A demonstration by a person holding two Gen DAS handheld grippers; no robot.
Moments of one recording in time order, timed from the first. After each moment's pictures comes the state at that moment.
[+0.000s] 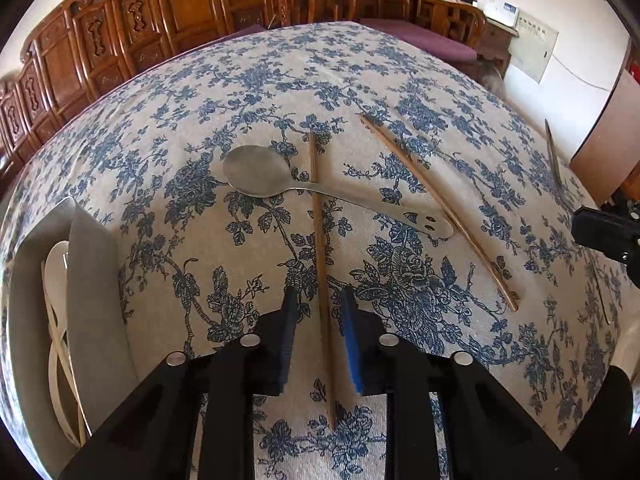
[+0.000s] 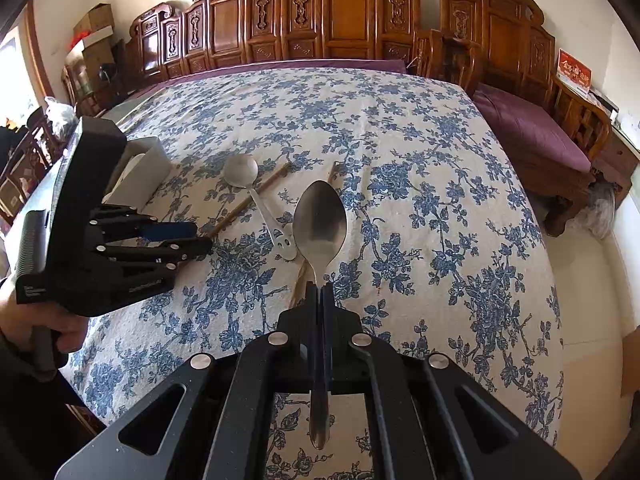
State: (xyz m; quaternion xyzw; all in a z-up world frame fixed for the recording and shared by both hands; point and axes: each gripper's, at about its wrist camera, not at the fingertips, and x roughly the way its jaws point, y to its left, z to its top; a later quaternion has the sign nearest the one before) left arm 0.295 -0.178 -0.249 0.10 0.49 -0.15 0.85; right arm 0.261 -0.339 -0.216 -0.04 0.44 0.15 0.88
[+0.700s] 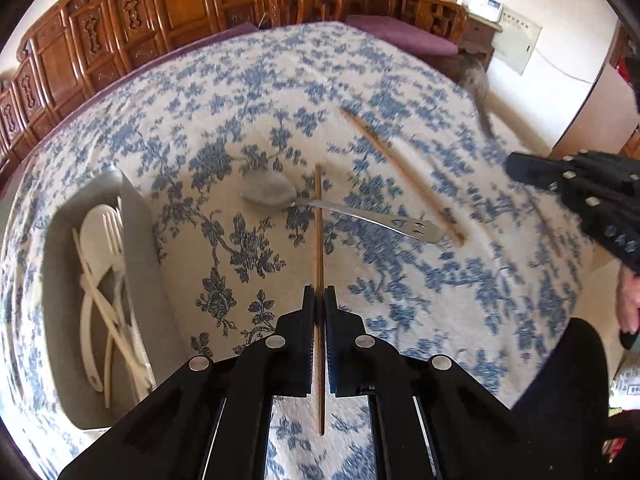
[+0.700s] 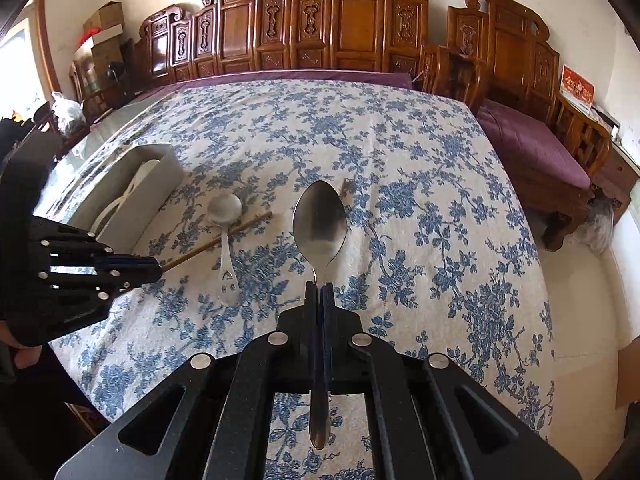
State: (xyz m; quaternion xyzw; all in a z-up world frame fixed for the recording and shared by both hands) left arm 0.238 -0.160 -0.202 0.10 0.50 -0.18 0.84; right arm 0.251 -0.325 -0.193 -0.06 0.42 0.16 0.89
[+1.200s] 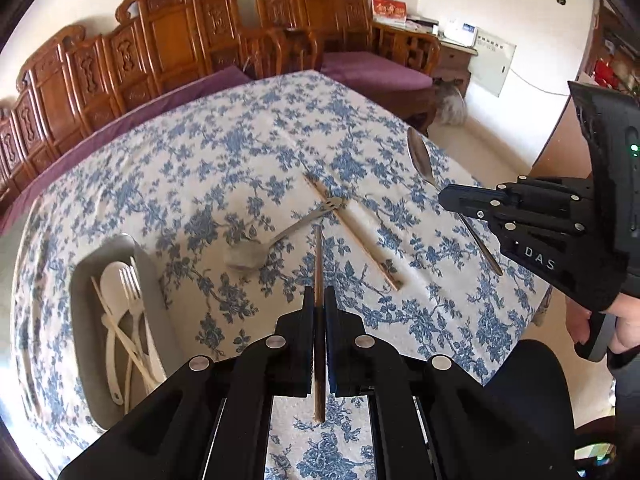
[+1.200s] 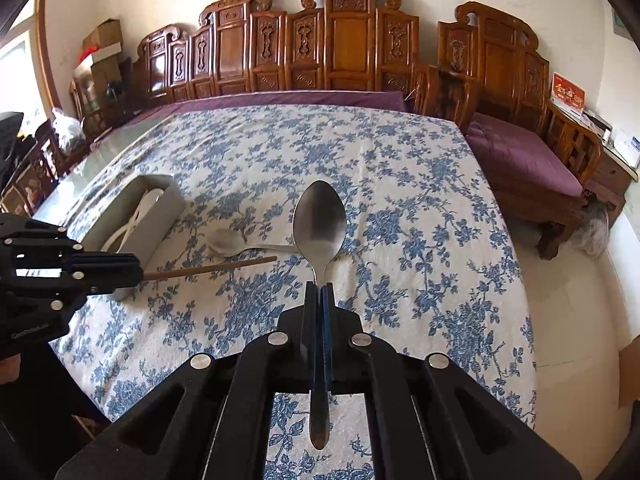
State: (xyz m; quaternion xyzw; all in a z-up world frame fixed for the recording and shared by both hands) left arm 0.218 -0.187 -0.134 0.10 0.45 -0.20 0.86; right arm 0.249 -0.342 -0.164 -0.04 0.39 0.15 0.91
